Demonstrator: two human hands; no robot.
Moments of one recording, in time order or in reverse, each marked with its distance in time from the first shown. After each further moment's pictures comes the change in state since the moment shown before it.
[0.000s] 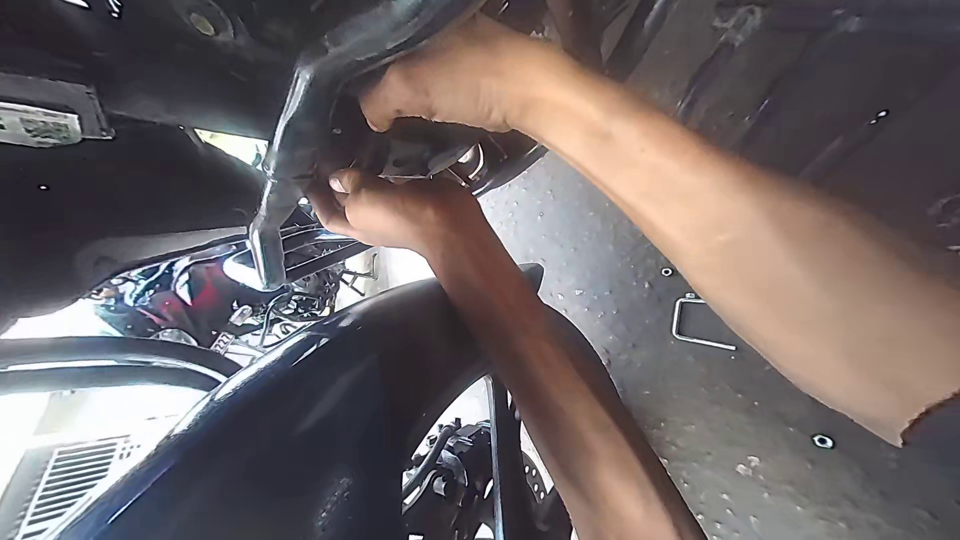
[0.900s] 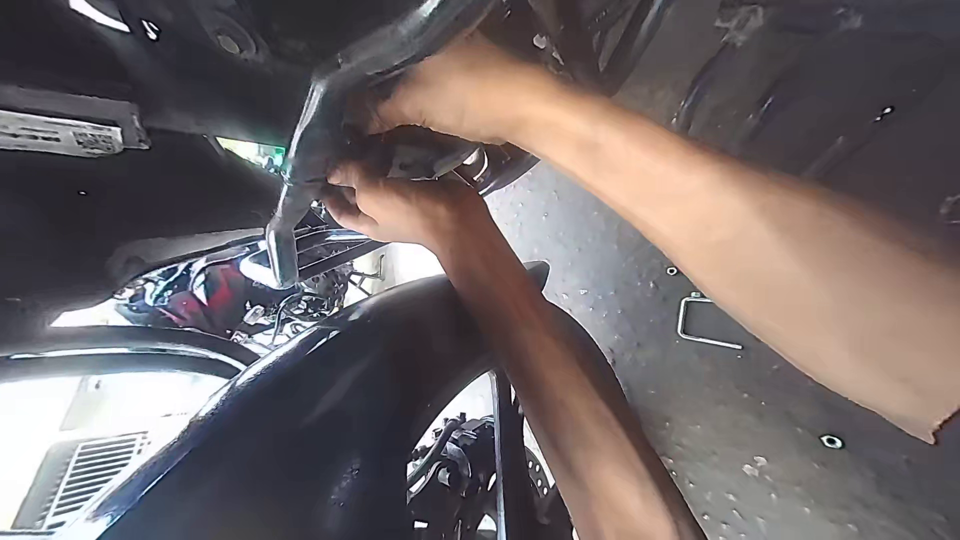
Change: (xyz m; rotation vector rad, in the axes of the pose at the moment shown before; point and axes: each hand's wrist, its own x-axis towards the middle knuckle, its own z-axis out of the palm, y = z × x) left_hand -0.002 0.003 0.003 -0.001 -0.012 0.030; right_hand 0.003 0.003 0.007 0.005 0.038 0.053
